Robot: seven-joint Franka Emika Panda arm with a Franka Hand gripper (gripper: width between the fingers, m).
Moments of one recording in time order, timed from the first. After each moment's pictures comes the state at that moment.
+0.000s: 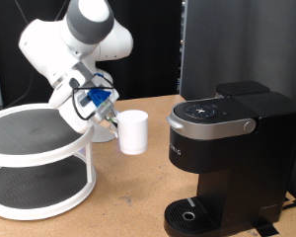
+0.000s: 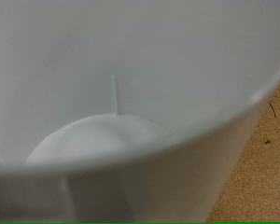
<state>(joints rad) 0.08 -0.40 -0.38 -2.82 1.02 2.44 -1.34</state>
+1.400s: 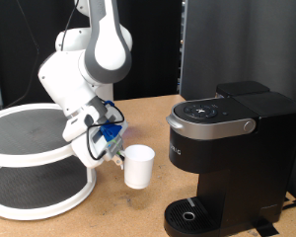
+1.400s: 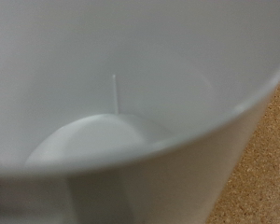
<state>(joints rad) 0.16 -0.09 -0.33 -2.76 1.31 2.57 -1.55</state>
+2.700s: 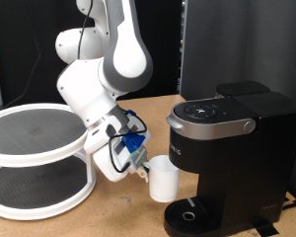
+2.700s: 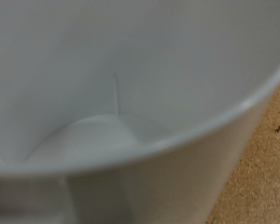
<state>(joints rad) 0.17 0.05 -0.20 -2.59 1.53 2.57 -1.59</state>
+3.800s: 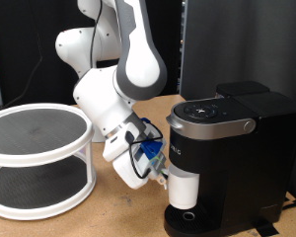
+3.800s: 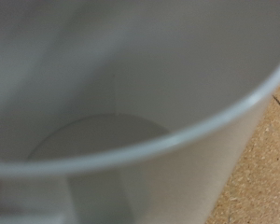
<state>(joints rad) 0.17 0.14 -0.12 -2.51 1.70 2.58 -1.72</state>
